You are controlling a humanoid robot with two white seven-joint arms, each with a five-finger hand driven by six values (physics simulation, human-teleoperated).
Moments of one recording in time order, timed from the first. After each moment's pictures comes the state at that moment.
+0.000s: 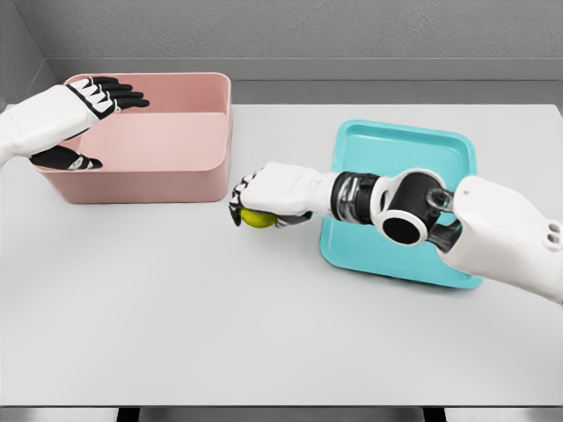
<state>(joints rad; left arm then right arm) -0.56 0.97 -0.53 -1.49 -0.33 -0.61 -0.12 -0.99 -0.54 1.23 -1.75 0.36 0.04 0.44</state>
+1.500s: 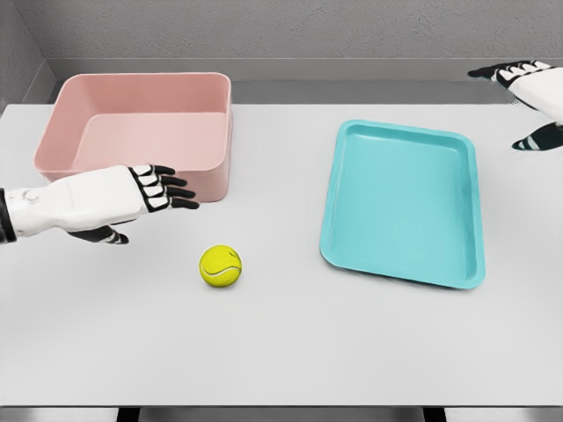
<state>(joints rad) -0.45 1.02 -0.57 -1.78 -0.38 -0.61 -0.33 -0.44 -0.93 0.24 -1.65 0.37 -0.16 0.44</state>
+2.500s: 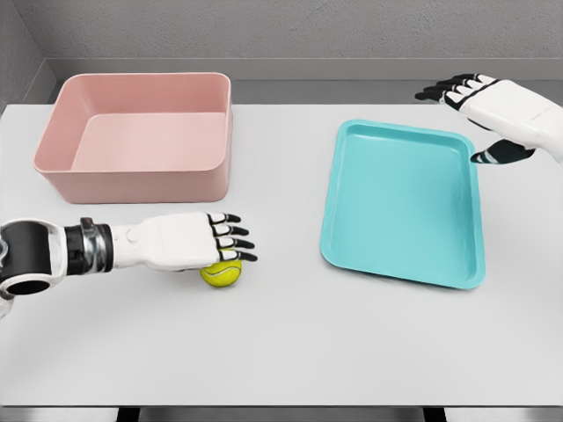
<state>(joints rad) -0.47 0.79 -0.70 -1.79 -0.74 -0.61 -0.42 -0.45 -0.90 0.31 -1.72 0.37 -0.27 0.44</state>
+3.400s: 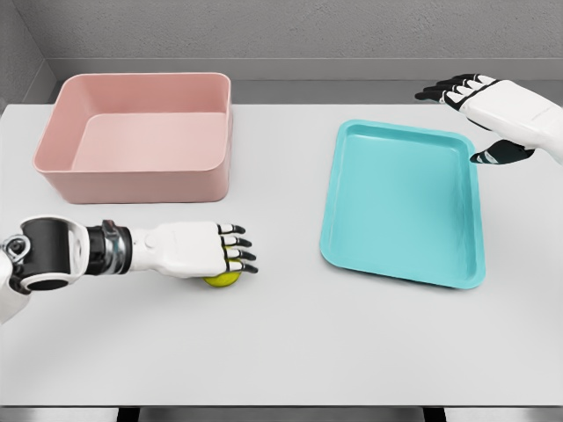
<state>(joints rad) -0.54 0.76 -0.78 -1.79 -0.80 -0.61 -0.52 -0.45 -0.90 0.31 -1.72 0.37 -0.27 0.44</state>
